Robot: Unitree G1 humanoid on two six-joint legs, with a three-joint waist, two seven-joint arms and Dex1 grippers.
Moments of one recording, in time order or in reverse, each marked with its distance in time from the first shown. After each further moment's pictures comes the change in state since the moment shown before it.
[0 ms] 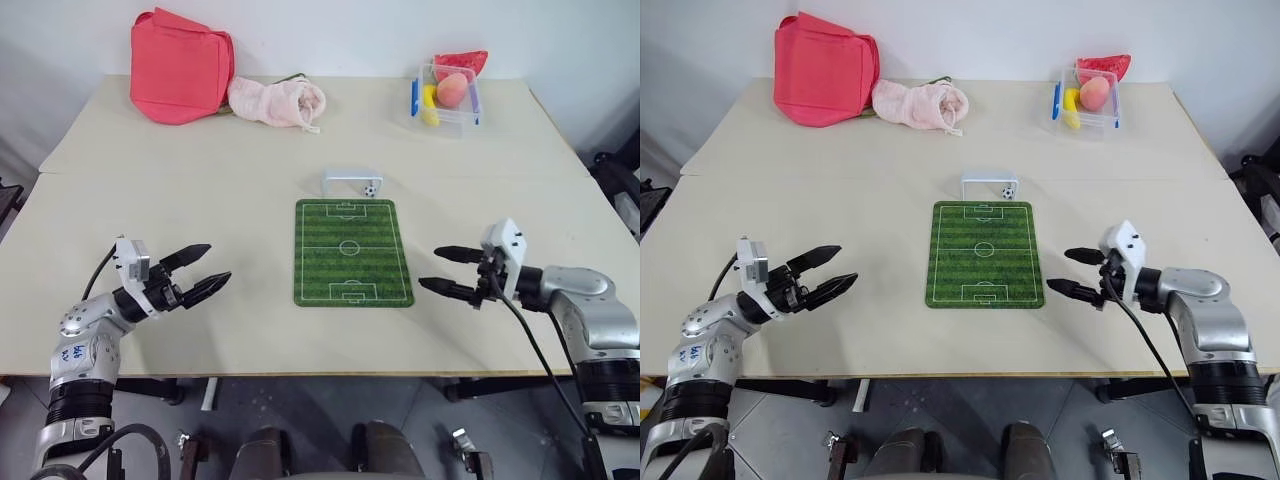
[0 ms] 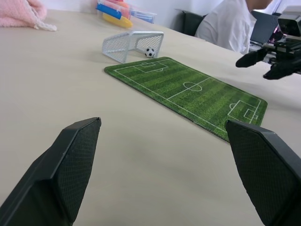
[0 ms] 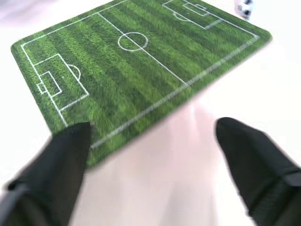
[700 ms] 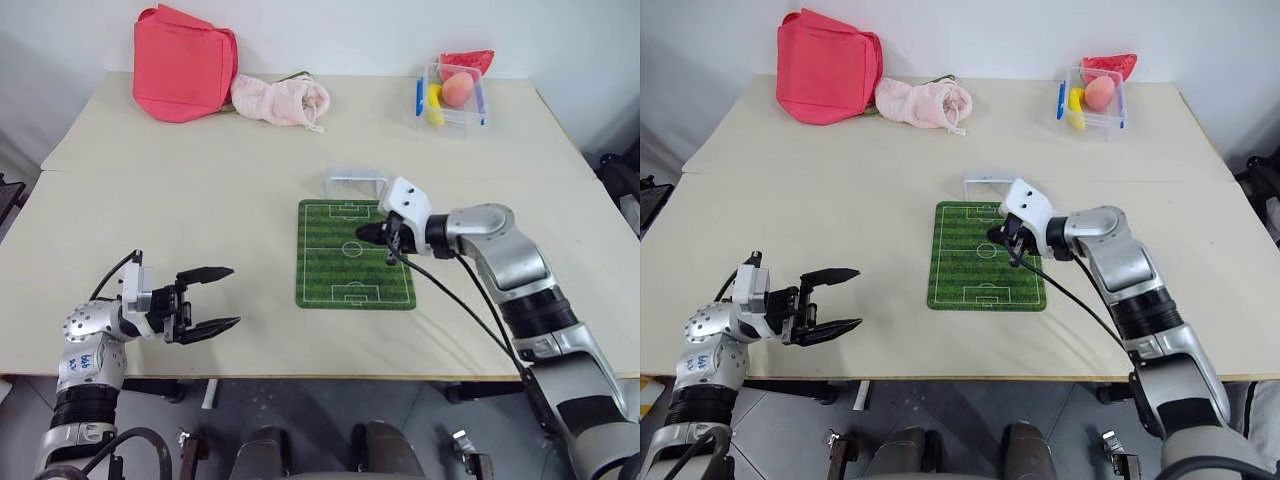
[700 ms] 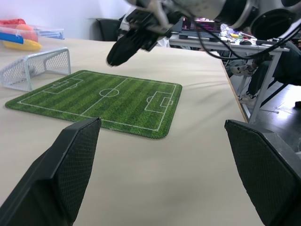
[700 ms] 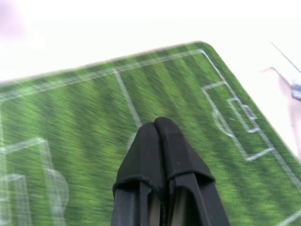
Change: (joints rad) left arm 0.006 -0.001 -0.058 0.029 -0.026 -0.246 -0.362; right arm -0.370 0.175 0.341 -0.147 -0.181 0.240 -0.183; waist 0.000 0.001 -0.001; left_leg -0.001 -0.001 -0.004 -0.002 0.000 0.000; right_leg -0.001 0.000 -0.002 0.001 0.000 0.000
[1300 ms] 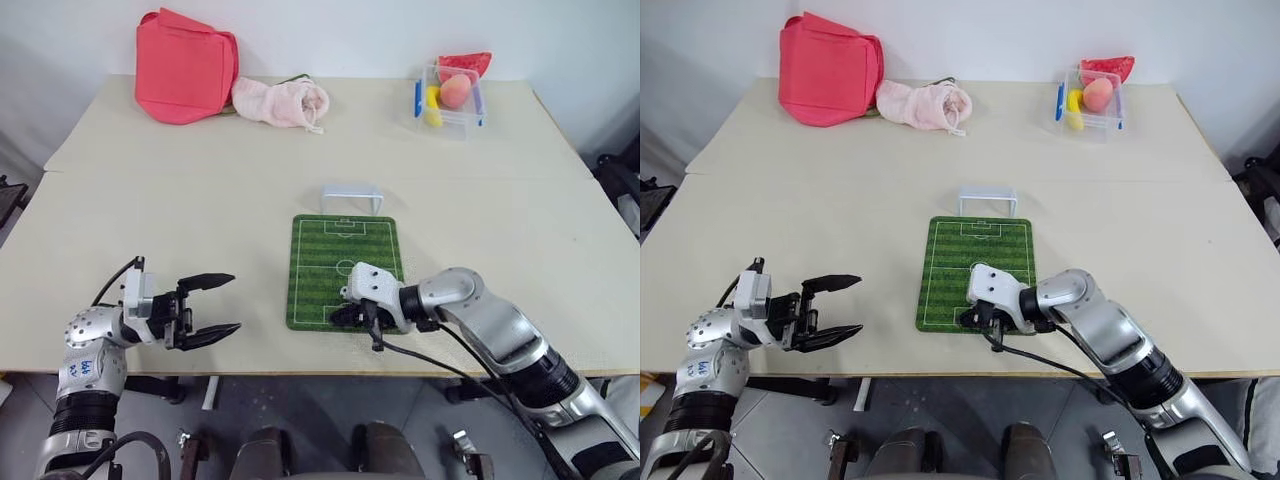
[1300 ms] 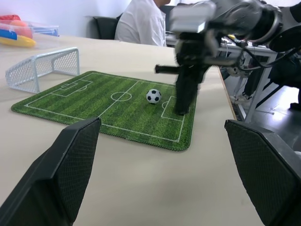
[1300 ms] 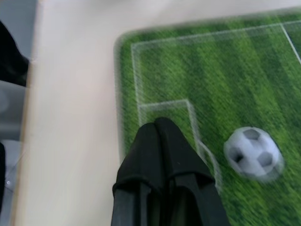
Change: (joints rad) left arm 0.026 0.001 0.000 -0.021 -0.002 0.014 -0.002; right arm 0.154 -0.032 0.252 -0.183 -0.024 0.010 0.080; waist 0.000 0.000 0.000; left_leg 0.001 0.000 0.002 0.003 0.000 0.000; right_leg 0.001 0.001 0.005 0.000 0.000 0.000
